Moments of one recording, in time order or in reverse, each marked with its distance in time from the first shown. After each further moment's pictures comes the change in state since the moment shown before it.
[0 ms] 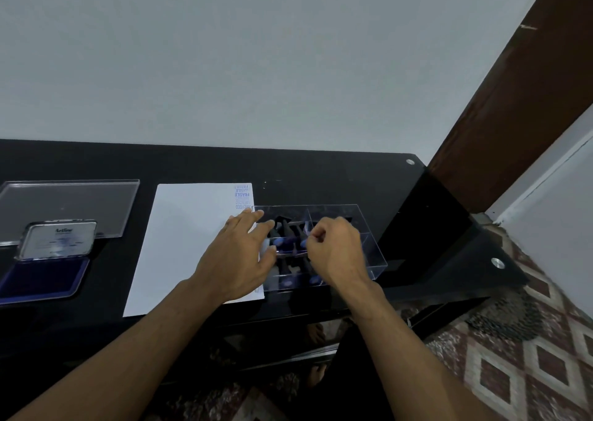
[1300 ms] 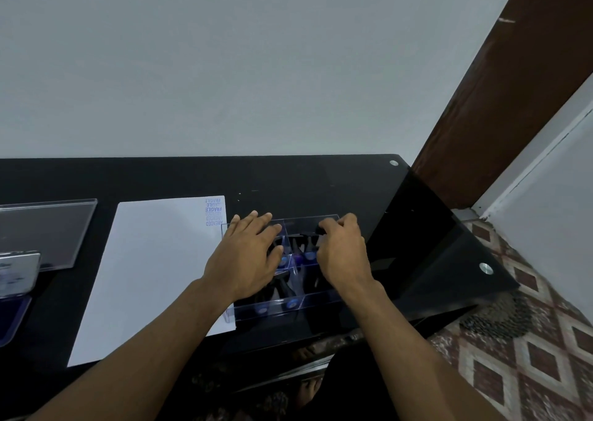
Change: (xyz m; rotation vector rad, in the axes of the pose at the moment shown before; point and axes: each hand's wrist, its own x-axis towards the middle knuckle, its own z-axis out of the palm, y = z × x) left_hand 0.070 0.020 0.044 0.084 -0.069 0.027; right_hand 0.048 0.059 -0.005 -0.196 0.031 0.017
